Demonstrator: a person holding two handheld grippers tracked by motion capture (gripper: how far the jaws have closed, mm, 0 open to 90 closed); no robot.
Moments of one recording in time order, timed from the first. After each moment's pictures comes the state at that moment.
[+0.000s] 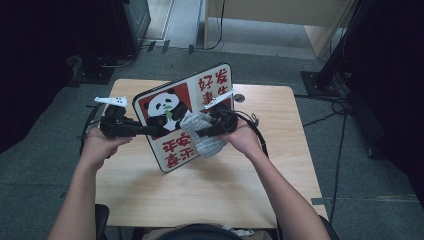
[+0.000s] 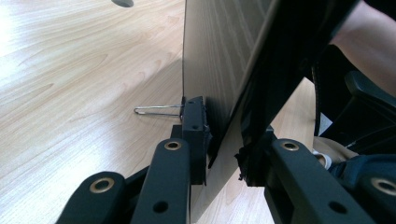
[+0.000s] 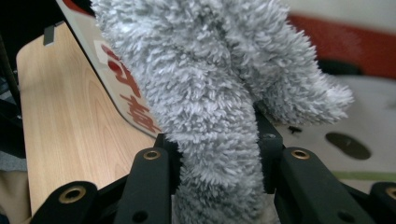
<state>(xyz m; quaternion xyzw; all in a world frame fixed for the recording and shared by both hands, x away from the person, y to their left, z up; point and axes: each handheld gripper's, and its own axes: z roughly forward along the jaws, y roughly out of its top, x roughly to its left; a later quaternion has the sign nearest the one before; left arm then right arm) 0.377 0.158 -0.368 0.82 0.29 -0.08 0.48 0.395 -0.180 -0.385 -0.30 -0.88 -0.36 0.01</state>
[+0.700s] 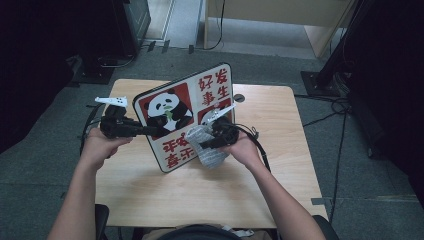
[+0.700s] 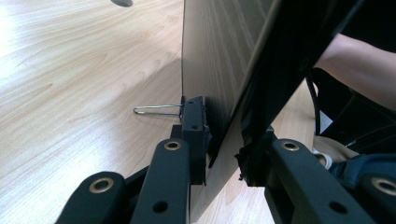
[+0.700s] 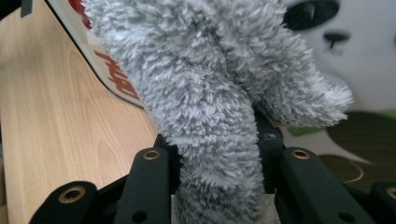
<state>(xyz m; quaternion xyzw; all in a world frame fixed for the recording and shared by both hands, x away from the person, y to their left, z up) 0.377 0.157 -0.367 0.83 0.29 -0.08 0.48 0.386 -0.189 -0.436 -0.32 -0.88 -0.35 0.03</state>
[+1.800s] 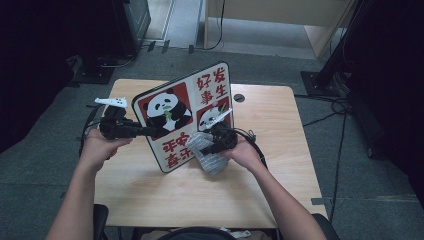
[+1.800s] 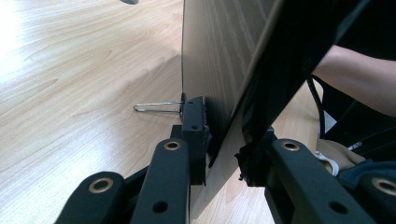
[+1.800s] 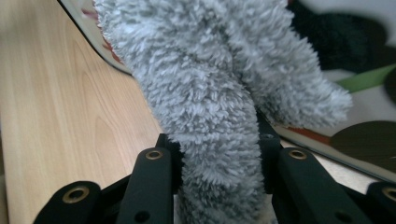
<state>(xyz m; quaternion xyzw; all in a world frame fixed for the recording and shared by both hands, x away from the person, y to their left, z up) 0.372 0.156 -0.366 0.83 0.30 -0.07 0.47 0.386 -0.186 -0.451 -0.31 -0.89 -0.32 0.06</state>
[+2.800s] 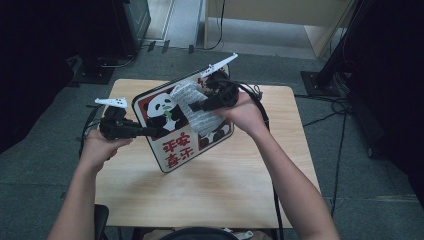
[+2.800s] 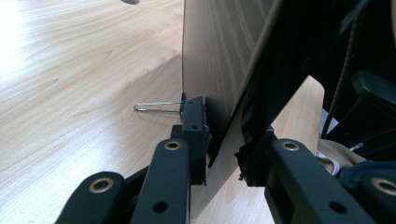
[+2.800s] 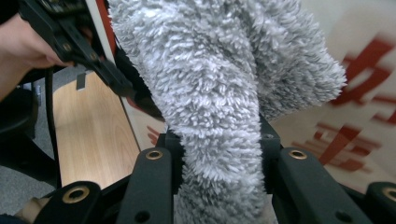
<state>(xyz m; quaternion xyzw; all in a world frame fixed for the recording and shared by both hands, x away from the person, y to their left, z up) 0.371 0.156 -0.366 0.82 0.31 -0.07 0.47 0.399 -0.166 -0.272 -0.27 -0.88 -0.40 -0.03</state>
